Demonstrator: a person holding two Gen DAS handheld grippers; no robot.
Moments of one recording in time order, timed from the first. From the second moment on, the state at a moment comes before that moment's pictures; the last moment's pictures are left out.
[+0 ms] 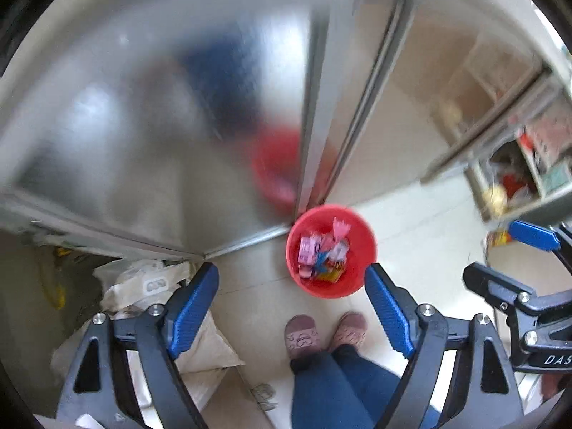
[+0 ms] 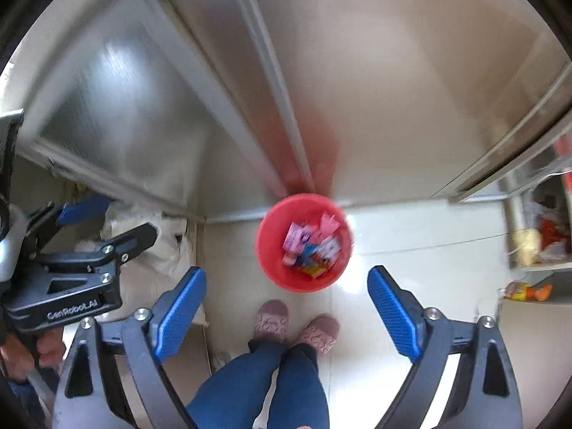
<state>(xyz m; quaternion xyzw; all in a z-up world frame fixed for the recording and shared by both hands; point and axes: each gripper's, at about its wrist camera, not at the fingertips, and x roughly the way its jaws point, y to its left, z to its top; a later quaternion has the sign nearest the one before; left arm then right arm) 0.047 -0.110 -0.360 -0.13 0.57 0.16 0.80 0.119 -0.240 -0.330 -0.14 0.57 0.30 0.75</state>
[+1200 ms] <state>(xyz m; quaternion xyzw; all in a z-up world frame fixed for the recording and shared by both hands) 0.040 0.002 -0.081 -0.11 0.43 0.26 0.86 0.152 -0.119 -0.095 -0.18 0.40 0.34 0.83</state>
